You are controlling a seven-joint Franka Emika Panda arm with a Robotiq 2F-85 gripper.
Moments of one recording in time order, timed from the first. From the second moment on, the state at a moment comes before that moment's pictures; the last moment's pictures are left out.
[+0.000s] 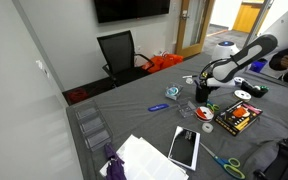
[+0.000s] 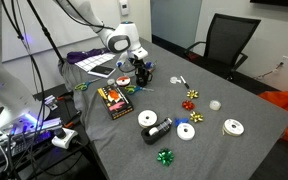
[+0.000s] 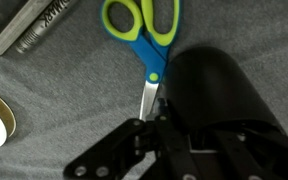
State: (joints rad) arm 0.05 0.57 -0.21 -2.02 -0.02 2.68 0.58
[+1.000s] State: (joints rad) arm 0.05 0.51 -0.20 -2.04 0.07 2.66 0.53
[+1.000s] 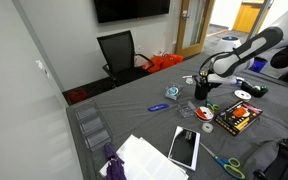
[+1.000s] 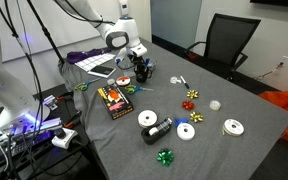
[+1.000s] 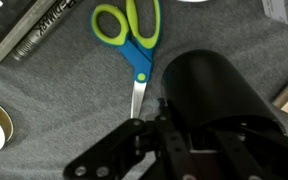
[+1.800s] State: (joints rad) arm 0.04 0.31 -0.15 -2.32 0.08 2.75 0.36
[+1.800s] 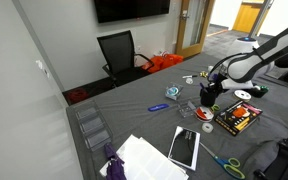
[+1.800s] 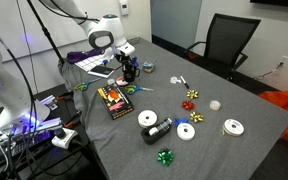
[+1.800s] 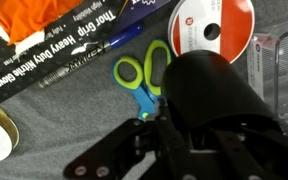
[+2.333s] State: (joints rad) arm -0.03 0.29 0.01 -2.47 0.23 2.97 0.16
